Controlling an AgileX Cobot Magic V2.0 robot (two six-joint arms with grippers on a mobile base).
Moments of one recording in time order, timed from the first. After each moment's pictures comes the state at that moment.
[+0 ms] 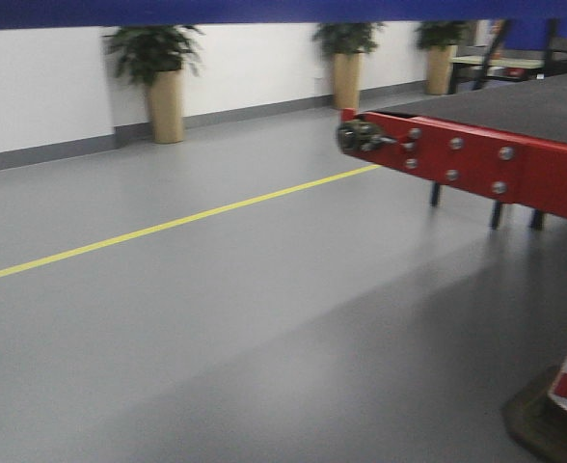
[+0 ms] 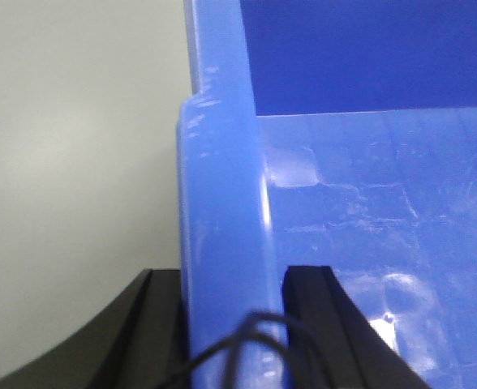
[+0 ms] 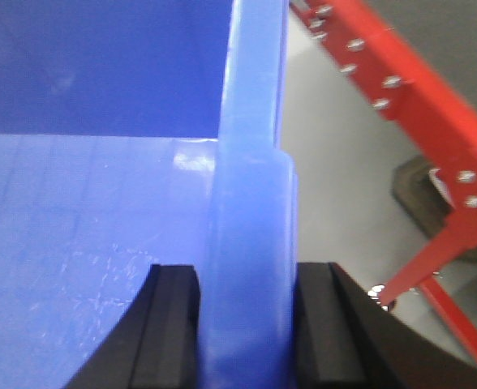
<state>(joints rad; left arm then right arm) 0.04 1.23 -1.70 -0.05 1.30 -0.02 0.37 1.38 -1.86 -0.06 1.31 0.22</state>
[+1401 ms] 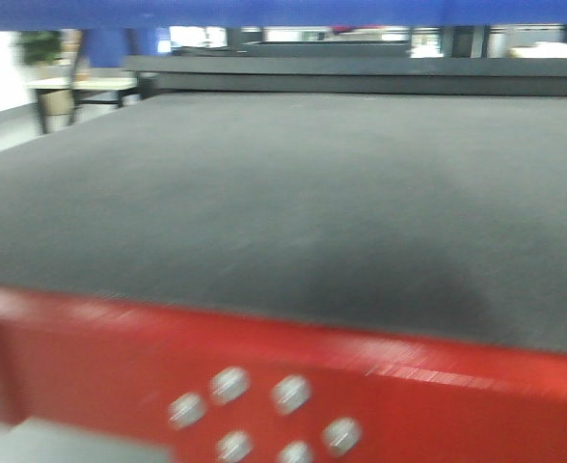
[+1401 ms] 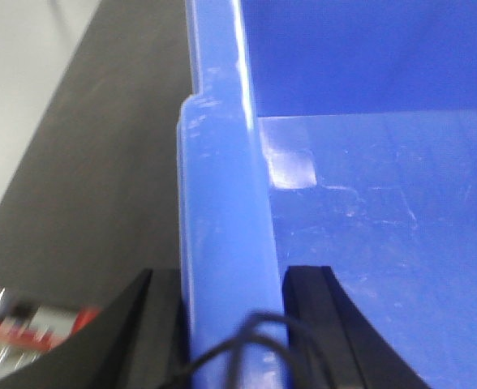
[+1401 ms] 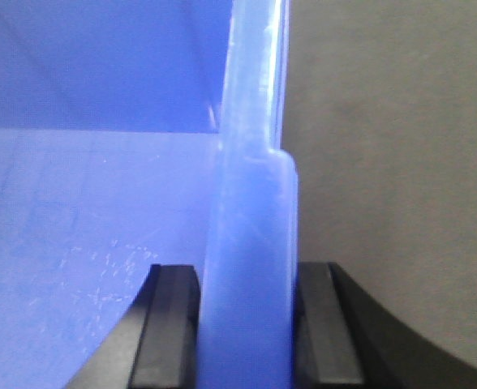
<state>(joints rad) 0.04 1.23 -1.70 -0.04 1.27 -0.02 0.37 1.38 -1.86 -0.06 1.31 0.22</state>
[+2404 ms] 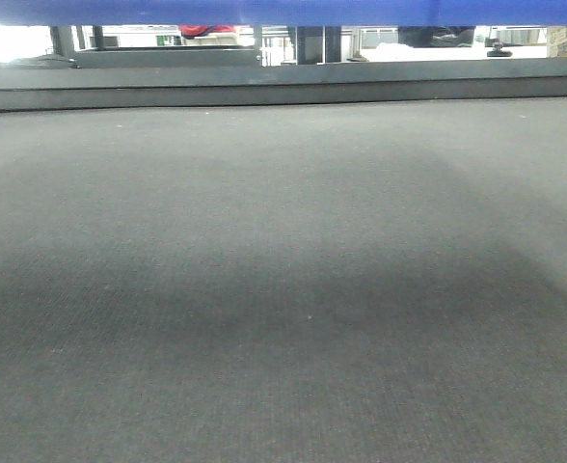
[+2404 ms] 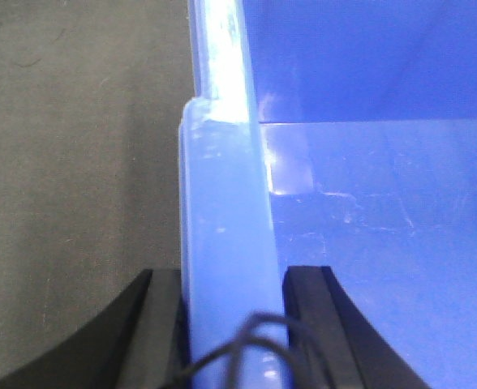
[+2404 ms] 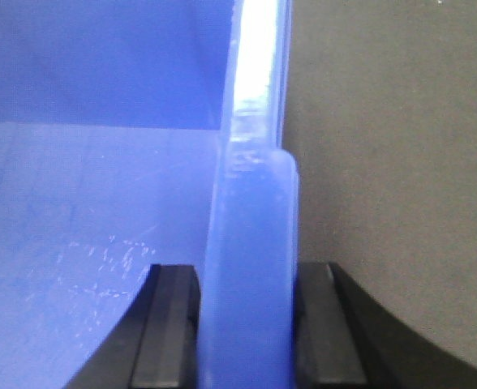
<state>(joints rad) 0.04 1.23 -1.70 -0.04 1.24 -0.01 0.37 1.38 -1.86 -0.06 1.31 0.22</state>
